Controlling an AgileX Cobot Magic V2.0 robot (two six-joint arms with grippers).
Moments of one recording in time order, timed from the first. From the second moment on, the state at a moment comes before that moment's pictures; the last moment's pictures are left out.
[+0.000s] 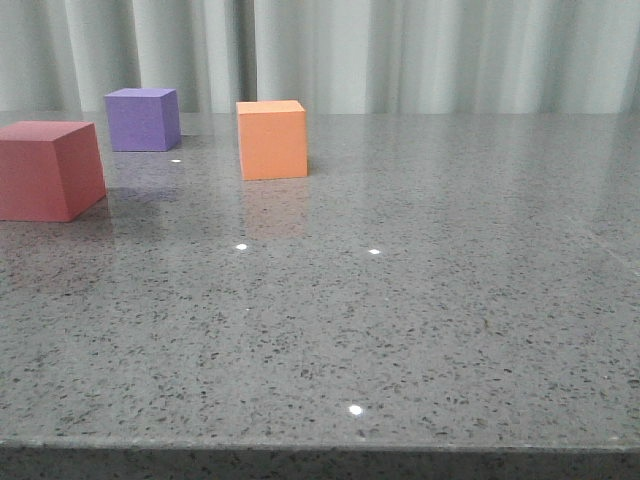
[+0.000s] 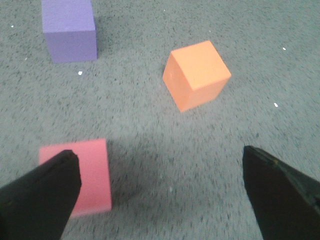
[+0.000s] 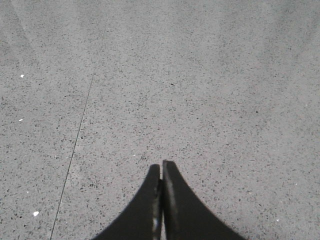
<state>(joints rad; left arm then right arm) -0.46 1.30 -1.27 0.05 0.77 -0.31 0.08 0.38 -0.55 -0.16 0.69 0.18</state>
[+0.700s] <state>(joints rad) -0.72 1.81 -1.74 0.52 0.94 -0.69 0.08 0.38 -0.55 -0.16 0.69 0.18</state>
